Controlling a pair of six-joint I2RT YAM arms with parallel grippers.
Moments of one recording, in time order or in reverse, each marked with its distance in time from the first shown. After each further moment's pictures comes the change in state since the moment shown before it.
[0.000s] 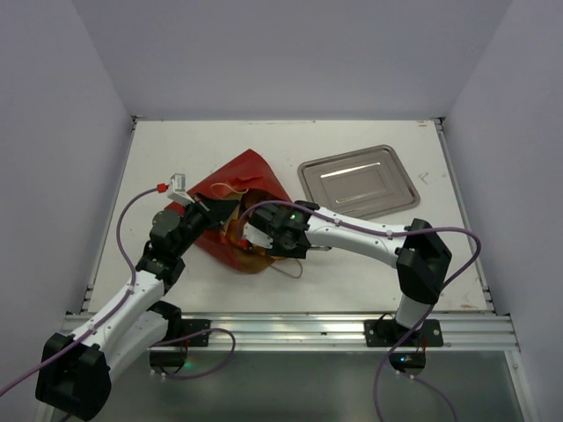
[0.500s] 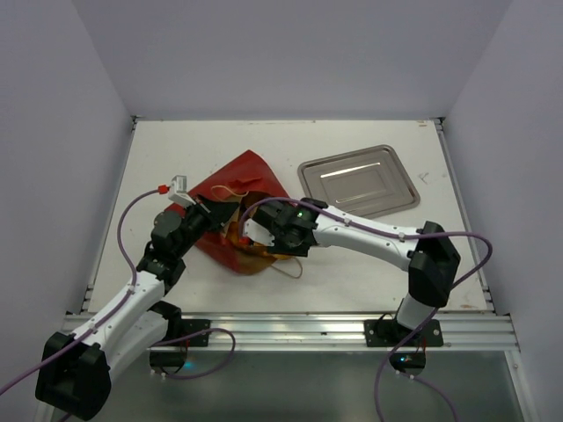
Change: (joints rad) left arm 0.000 0.001 -0.011 -0.009 -0.011 0.015; right arm -0.002 -0.020 0.010 -0.018 -0.015 -0.002
